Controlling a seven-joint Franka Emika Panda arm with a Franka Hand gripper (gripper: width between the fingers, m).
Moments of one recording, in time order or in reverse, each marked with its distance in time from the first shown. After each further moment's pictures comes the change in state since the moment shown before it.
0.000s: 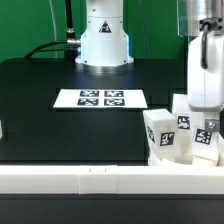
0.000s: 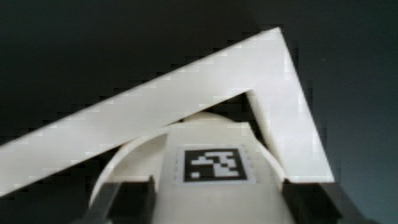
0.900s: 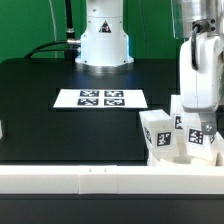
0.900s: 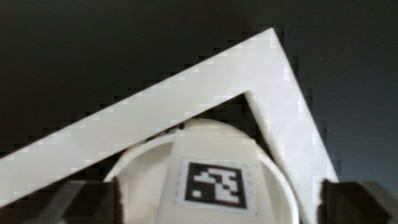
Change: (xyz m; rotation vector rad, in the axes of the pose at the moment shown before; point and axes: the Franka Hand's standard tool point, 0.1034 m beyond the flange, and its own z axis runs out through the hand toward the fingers) arm 0.001 -0.002 -0.002 0.004 -0.030 -0.008
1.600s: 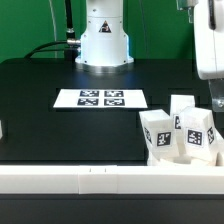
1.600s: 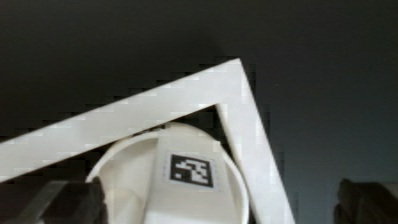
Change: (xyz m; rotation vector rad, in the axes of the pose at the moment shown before) arm -0.010 -0.007 -0.027 0.038 -0.031 -0.094
